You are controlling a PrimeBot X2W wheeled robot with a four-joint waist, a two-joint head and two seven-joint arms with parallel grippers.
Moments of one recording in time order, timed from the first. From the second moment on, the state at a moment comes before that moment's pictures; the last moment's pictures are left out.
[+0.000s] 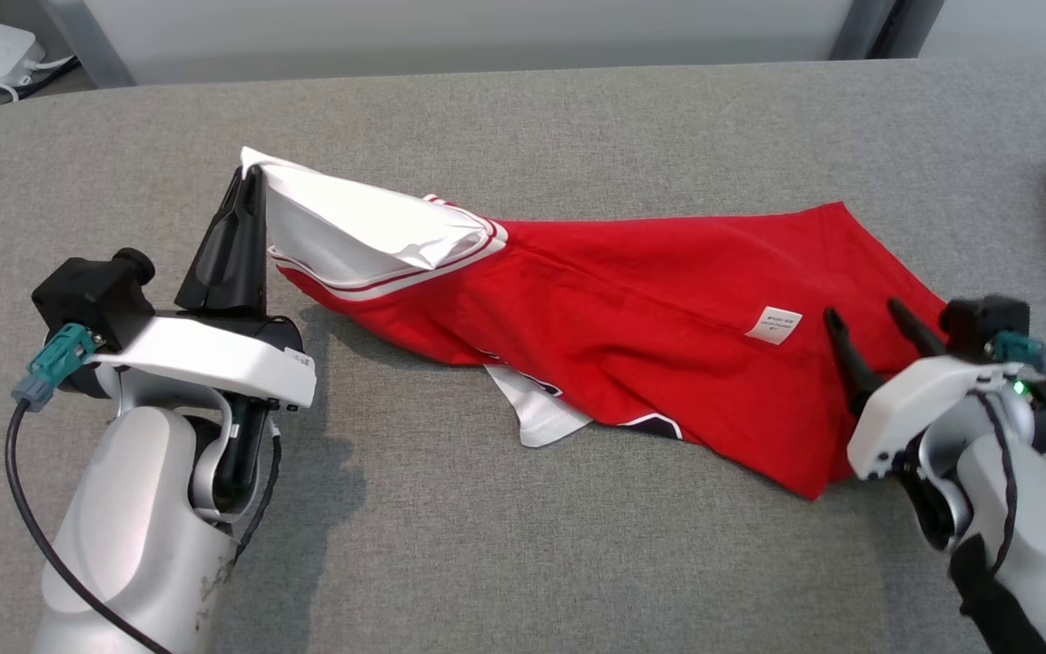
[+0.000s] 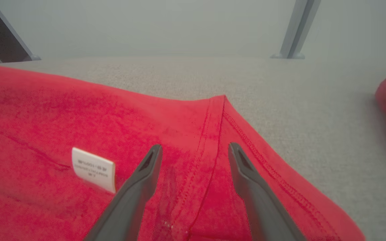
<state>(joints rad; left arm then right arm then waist) -0.50 0.14 -0.16 0.32 -0.47 -0.04 -0.19 -0.68 -0.22 0.37 0.91 0.44 0.13 -0.19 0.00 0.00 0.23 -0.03</state>
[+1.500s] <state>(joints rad) -0.45 0.20 -0.16 0.22 -0.49 -0.02 -0.17 -0.56 -0.37 0.21 0.49 0.46 0.13 -0.05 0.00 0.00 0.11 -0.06</state>
